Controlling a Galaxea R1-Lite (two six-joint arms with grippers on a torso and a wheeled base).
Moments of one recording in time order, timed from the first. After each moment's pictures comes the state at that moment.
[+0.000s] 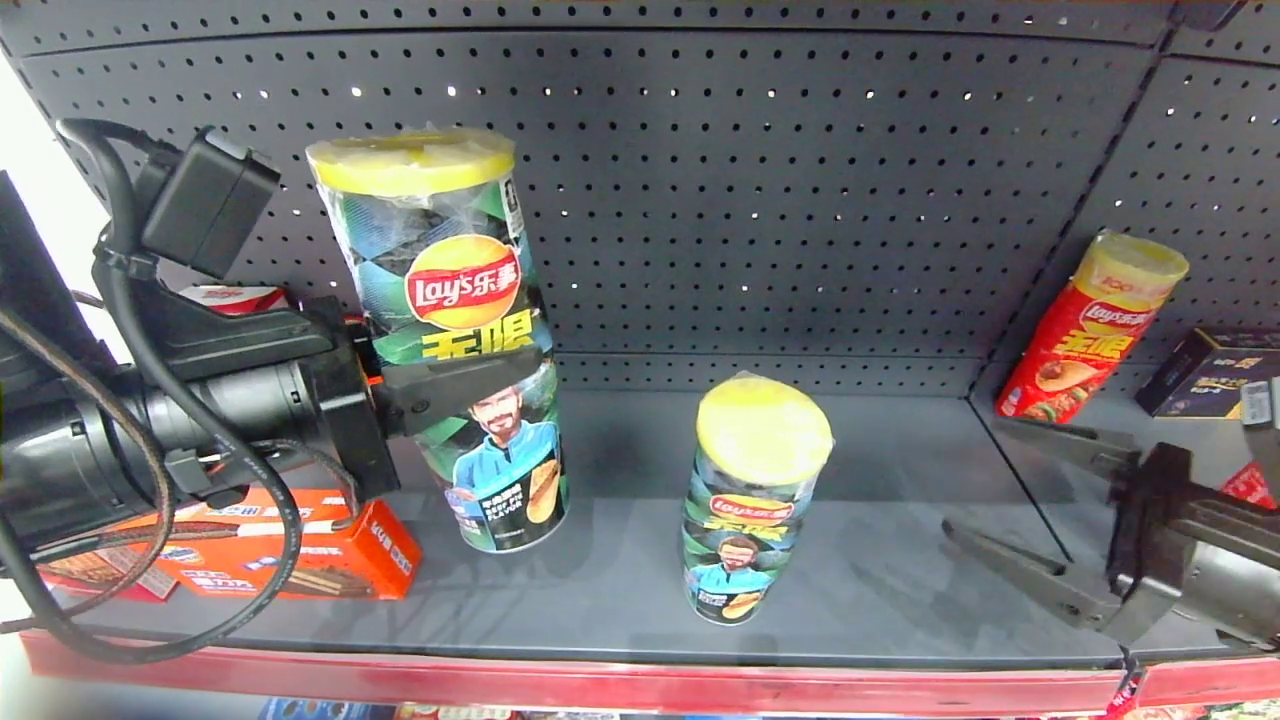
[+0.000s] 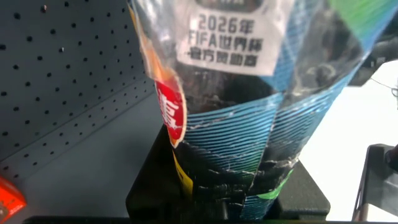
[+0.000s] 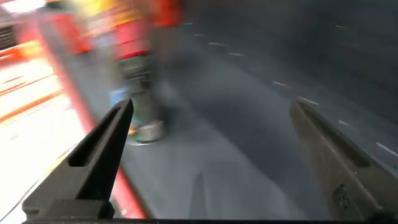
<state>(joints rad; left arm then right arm) -0.39 1.38 -0.76 -0.61 -0.57 0.01 0.30 1.28 -0.28 -1.06 0.52 -0.18</state>
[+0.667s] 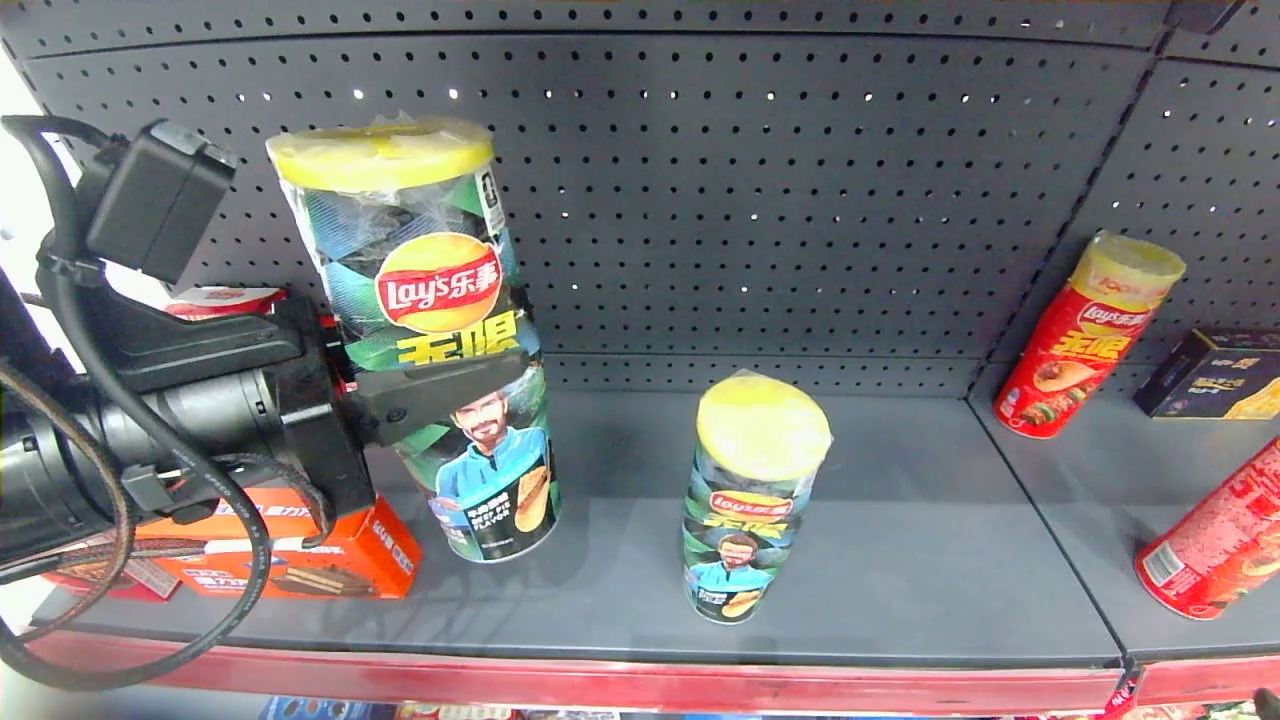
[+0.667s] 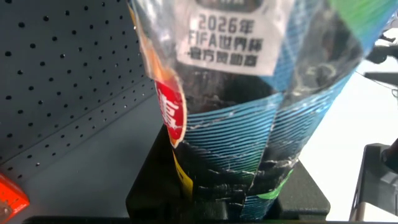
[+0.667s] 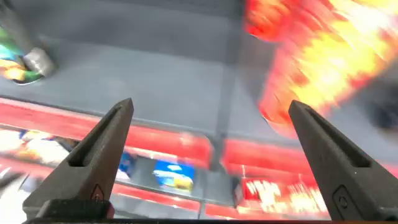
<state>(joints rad) -0.40 1.33 -0.74 -0.60 -0.56 0.01 0.24 0.38 -0.09 -0.24 -0.13 -0.05</state>
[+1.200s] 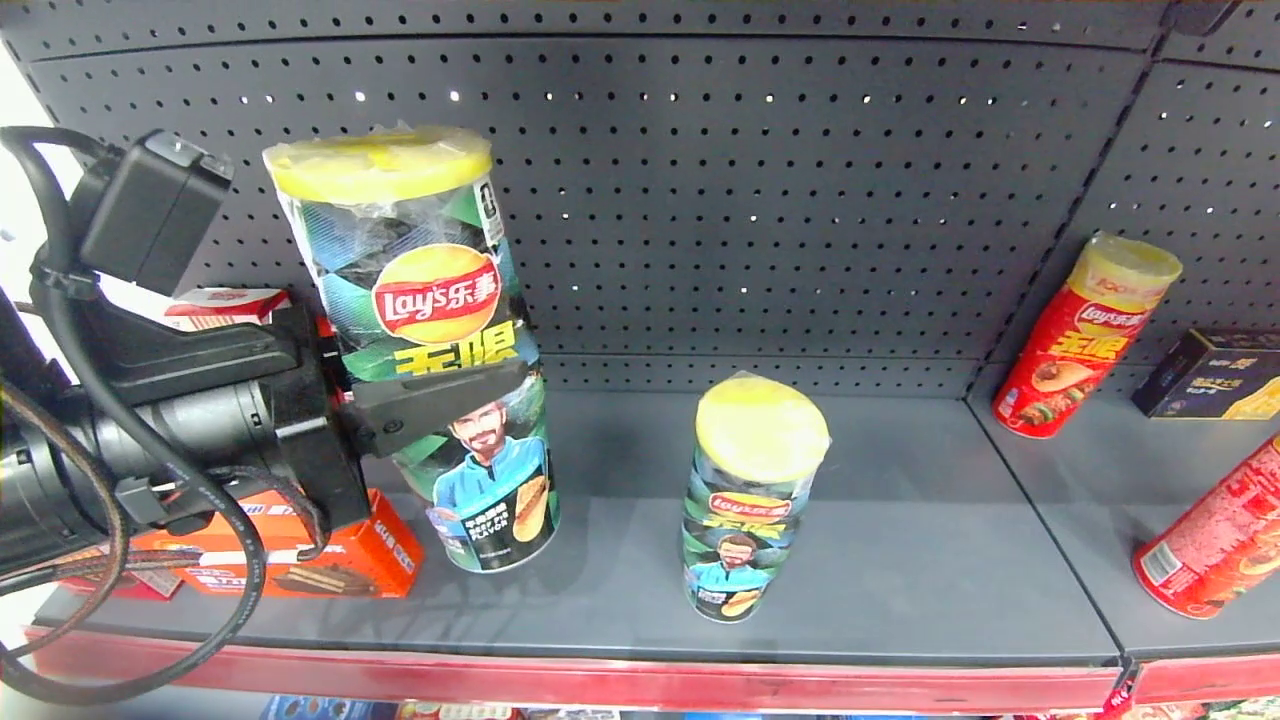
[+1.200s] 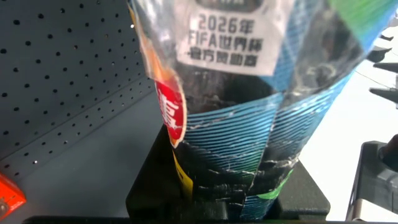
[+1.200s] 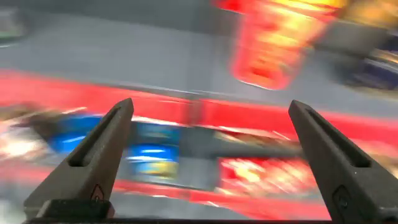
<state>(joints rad) -0.40 1.32 -0.72 -0.61 -0.57 0.01 0.18 0.10 0.00 -0.07 -0.09 -0.10</state>
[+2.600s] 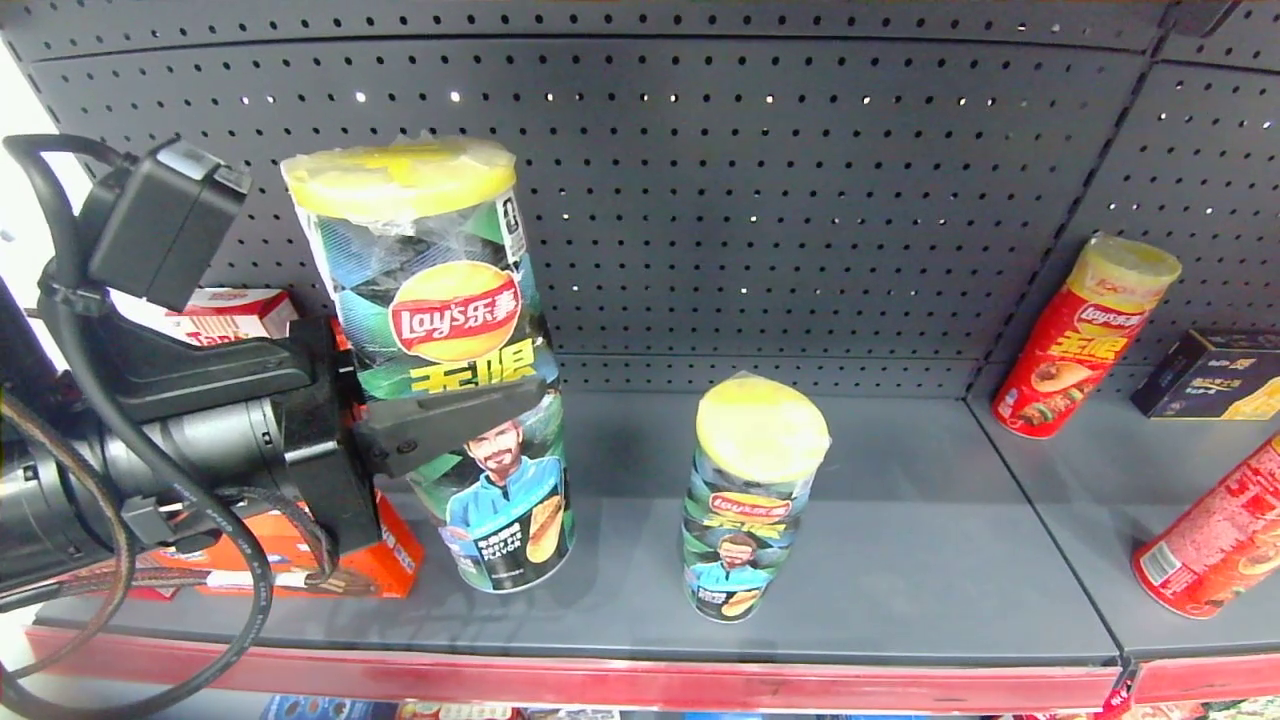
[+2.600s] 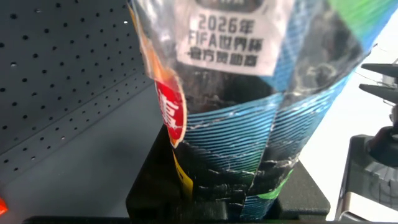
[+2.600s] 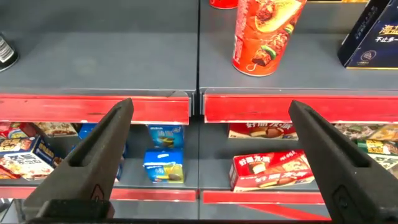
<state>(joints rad) -0.44 1.32 -0.72 -0.60 -0.57 0.02 0.01 0.01 0.00 0.00 -0.02 0.01</state>
